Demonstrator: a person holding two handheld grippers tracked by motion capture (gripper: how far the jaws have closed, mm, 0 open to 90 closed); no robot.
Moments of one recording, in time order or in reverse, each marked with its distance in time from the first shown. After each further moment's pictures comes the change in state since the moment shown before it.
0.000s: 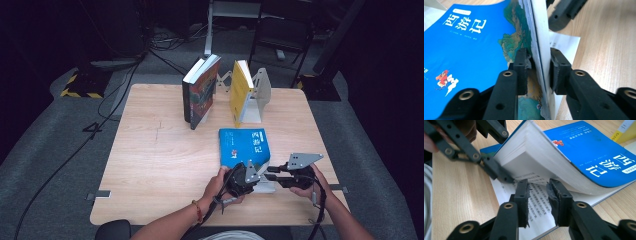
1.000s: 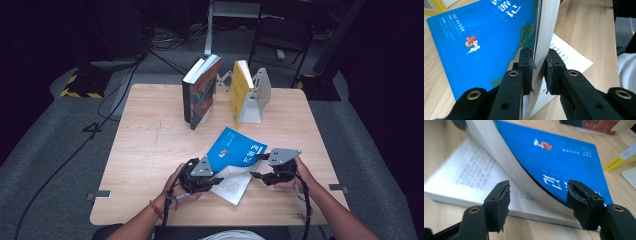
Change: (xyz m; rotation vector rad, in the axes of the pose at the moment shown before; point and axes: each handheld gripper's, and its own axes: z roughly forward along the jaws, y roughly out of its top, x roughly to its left) left arm 0.057 -0.071 -0.085 -0.051 -0.125 -0.045; right arm -0.003 0.027 0.044 0.030 -0.061 -0.160
